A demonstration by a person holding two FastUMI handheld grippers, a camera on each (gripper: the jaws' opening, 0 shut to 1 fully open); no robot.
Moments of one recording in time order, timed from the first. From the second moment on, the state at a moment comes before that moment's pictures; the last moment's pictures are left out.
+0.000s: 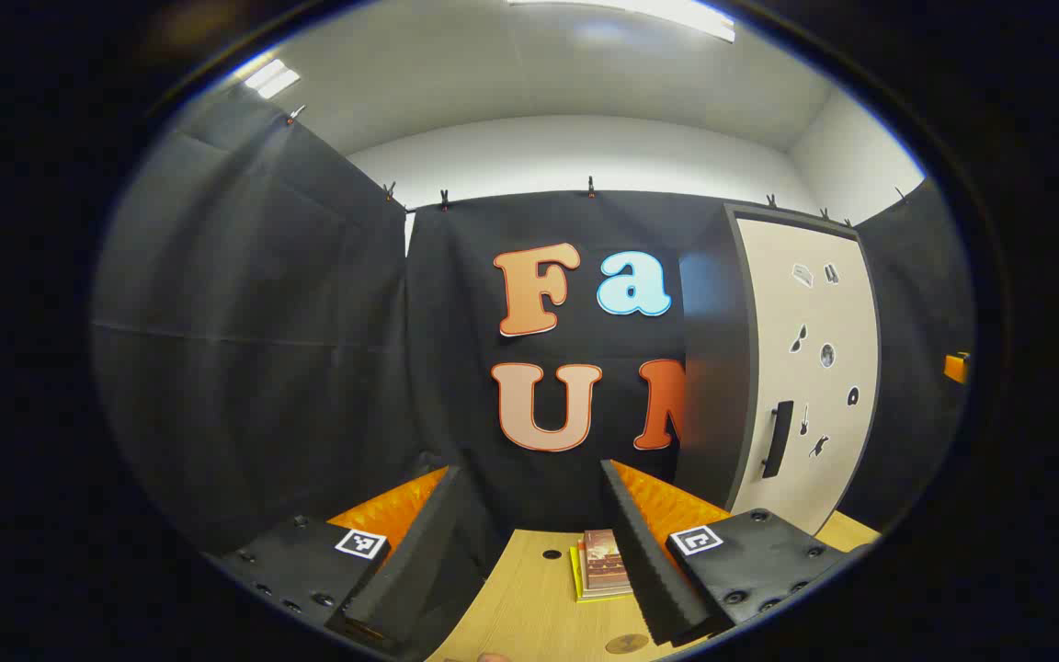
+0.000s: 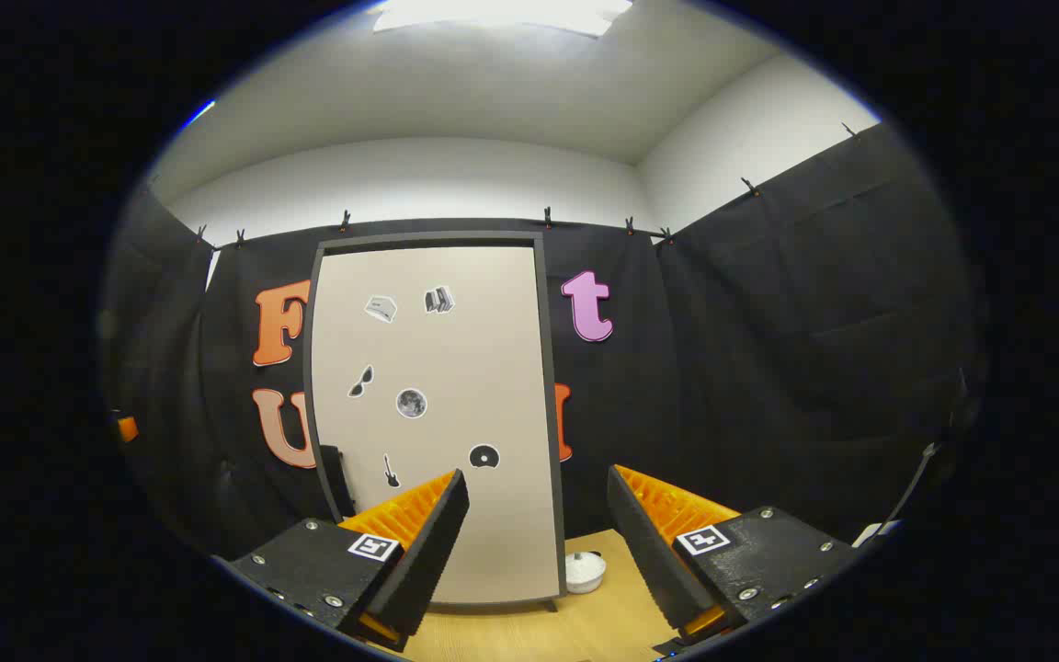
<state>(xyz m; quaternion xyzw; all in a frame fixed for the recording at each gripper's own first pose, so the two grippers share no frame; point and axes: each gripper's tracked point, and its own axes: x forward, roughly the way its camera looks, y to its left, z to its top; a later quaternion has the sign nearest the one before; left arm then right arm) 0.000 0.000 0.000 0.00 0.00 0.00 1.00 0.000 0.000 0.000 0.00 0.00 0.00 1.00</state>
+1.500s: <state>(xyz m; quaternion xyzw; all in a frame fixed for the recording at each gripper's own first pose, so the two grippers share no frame) -0.016 0.056 -0.004 0.03 0.00 0.04 1.00 0.047 0.150 -0.043 -0.03 0.02 0.09 1.00</state>
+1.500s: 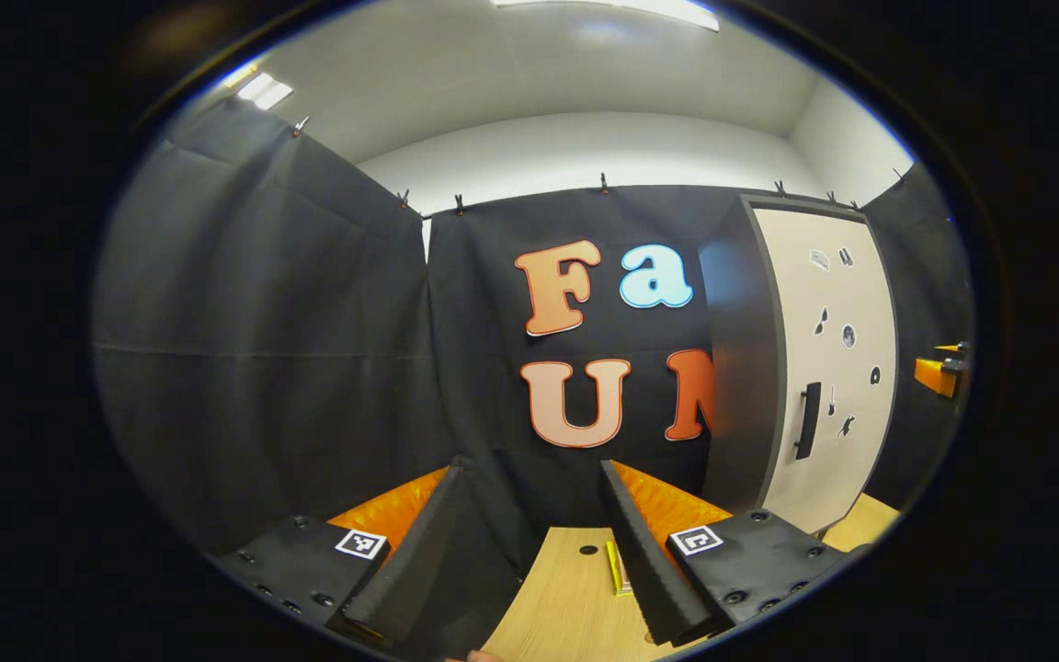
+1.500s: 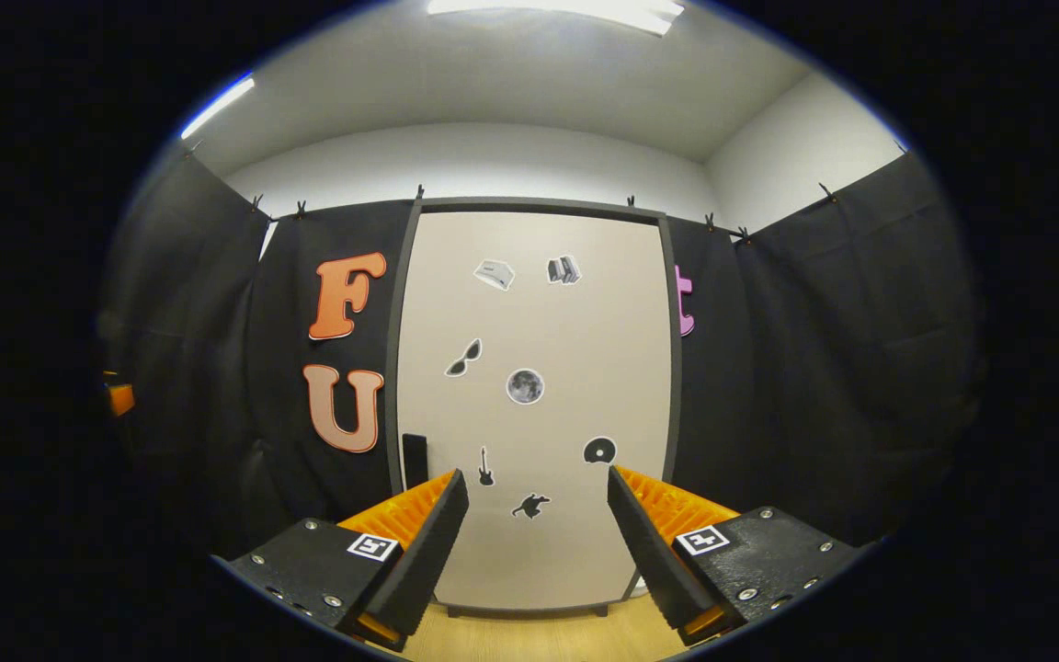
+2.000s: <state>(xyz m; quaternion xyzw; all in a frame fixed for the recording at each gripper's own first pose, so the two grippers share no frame) -0.033 0.091 -0.012 0.03 0.01 0.07 1.00 0.086 0.232 -0.092 -0.02 0.06 0.14 0.99</state>
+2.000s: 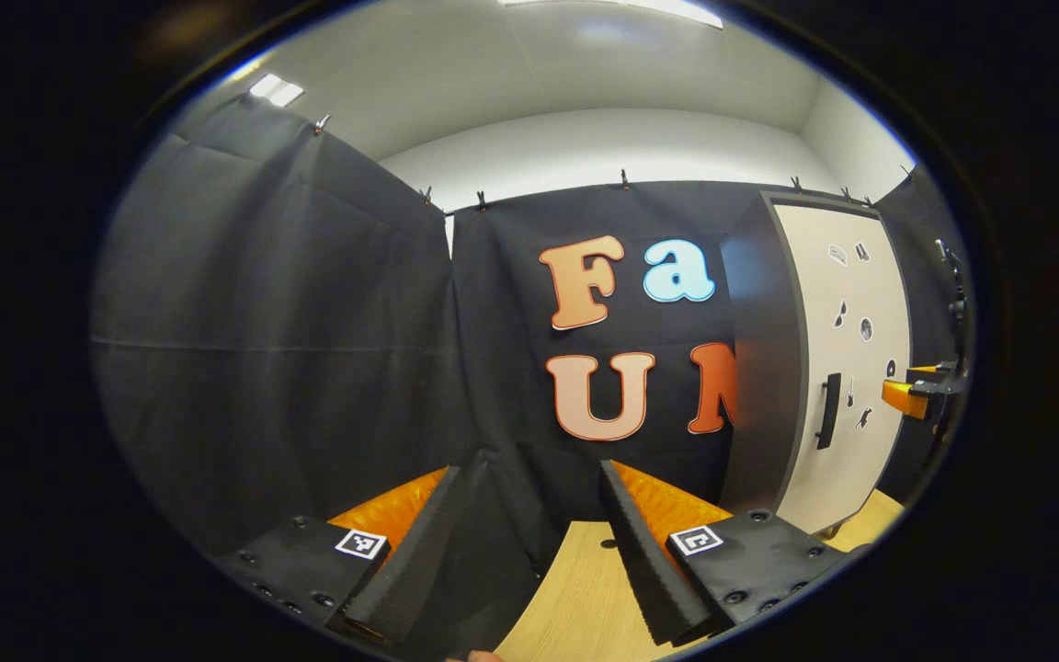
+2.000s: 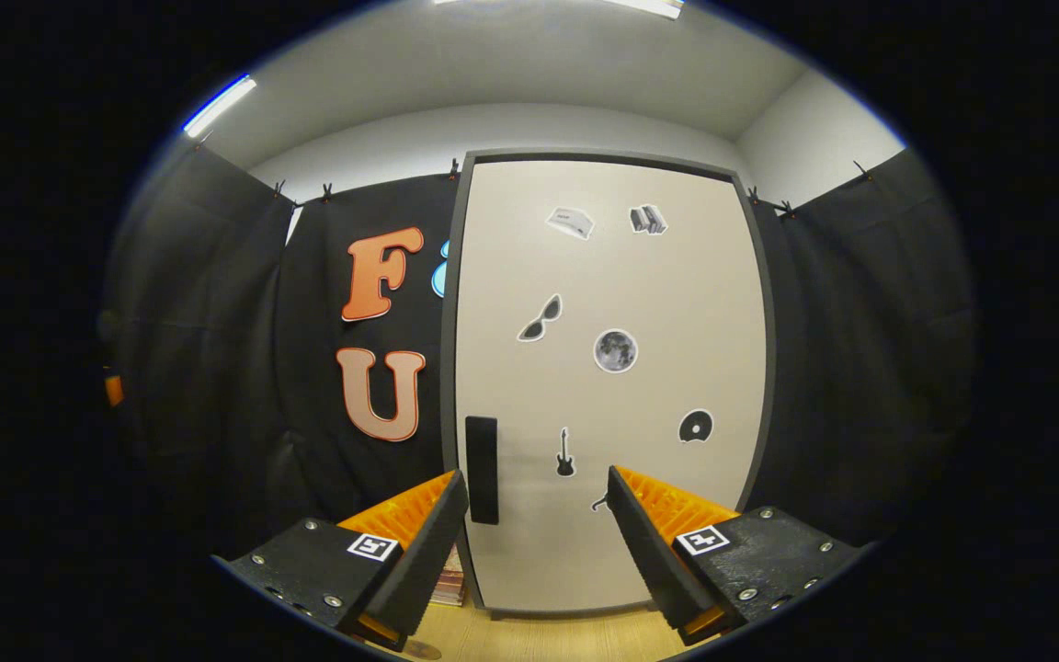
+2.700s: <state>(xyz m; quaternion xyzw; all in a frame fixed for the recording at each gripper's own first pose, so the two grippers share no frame) -0.059 0.135 -0.024 0.03 0.03 0.11 0.99 0.163 0.293 -0.153 -0.03 0.09 0.14 0.99</state>
